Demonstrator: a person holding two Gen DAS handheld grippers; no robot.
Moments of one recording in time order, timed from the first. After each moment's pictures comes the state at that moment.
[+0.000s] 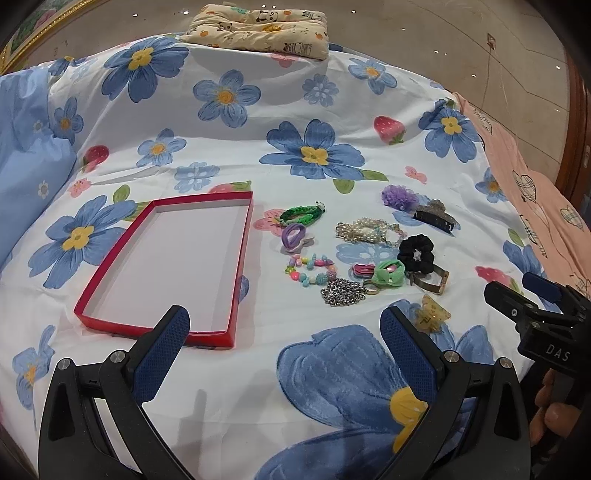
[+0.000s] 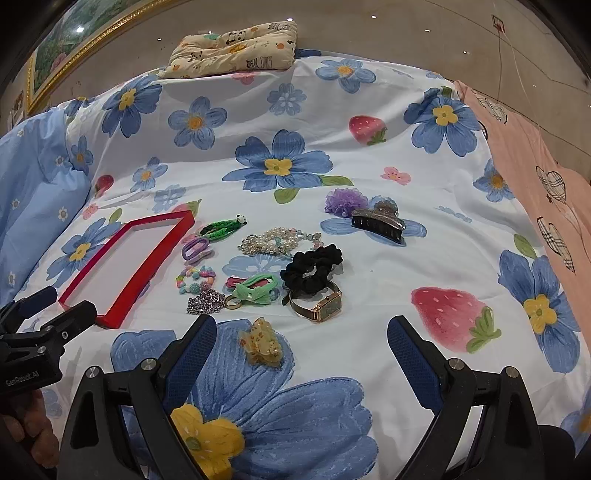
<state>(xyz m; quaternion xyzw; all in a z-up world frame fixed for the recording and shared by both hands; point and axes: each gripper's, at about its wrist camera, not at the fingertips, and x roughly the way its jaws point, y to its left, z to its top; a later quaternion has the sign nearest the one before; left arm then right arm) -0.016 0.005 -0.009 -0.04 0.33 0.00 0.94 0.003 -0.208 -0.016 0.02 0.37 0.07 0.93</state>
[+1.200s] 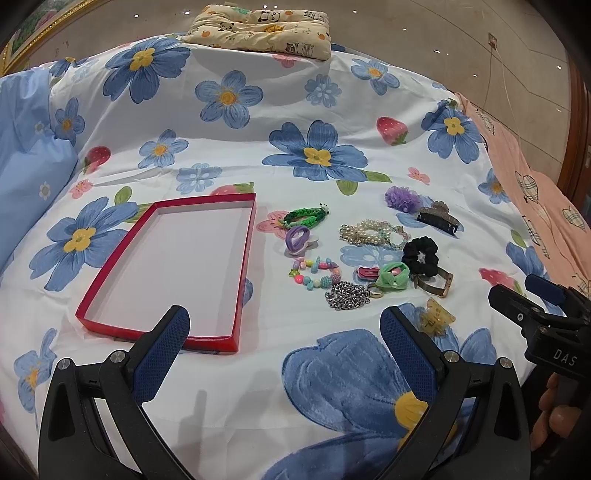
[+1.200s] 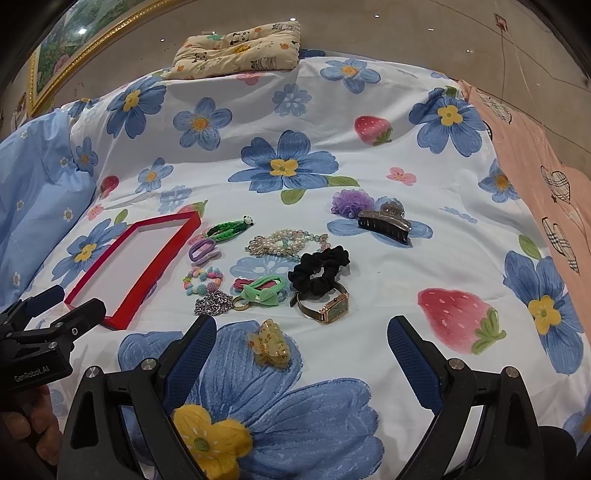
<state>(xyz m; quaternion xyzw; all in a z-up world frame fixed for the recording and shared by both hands) -0.012 0.009 -0.011 -0.04 0.33 0.01 0.94 0.002 -0.202 -0.015 0.02 0.37 0.08 0.93</state>
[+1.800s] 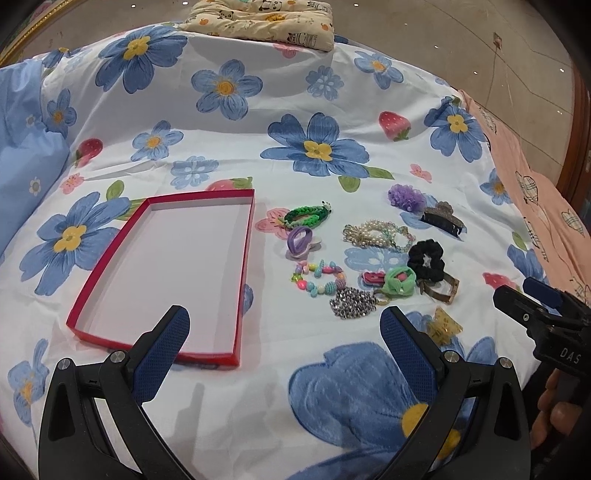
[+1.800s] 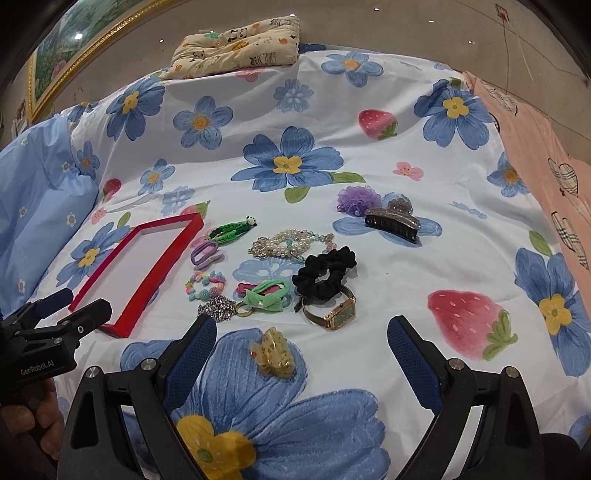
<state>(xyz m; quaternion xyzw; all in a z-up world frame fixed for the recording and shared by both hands) 0.017 0.018 -0.011 -0.05 0.34 0.00 0.94 0.019 -0.206 -0.018 0.04 0.38 0.09 0.92</state>
